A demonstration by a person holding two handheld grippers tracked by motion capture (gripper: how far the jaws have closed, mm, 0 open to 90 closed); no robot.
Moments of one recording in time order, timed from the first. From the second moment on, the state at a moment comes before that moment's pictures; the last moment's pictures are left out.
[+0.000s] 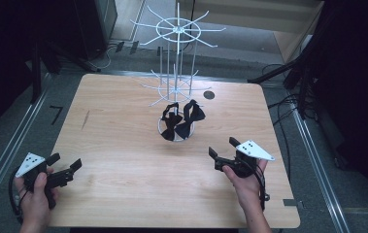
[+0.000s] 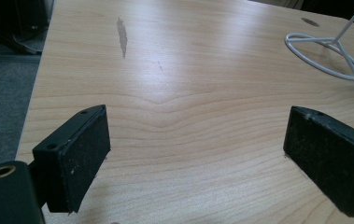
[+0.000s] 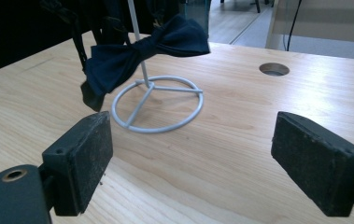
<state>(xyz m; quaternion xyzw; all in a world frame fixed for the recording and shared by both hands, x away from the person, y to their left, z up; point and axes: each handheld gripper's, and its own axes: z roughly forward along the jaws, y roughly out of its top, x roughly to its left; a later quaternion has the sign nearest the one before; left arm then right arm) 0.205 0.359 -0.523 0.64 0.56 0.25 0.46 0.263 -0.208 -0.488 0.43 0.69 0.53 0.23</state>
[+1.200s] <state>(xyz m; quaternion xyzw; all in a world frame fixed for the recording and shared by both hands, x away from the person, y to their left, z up) 0.205 0.358 -0.522 0.64 0.56 0.25 0.46 0.223 -0.305 -0.522 0.49 0.69 0.48 0.25</state>
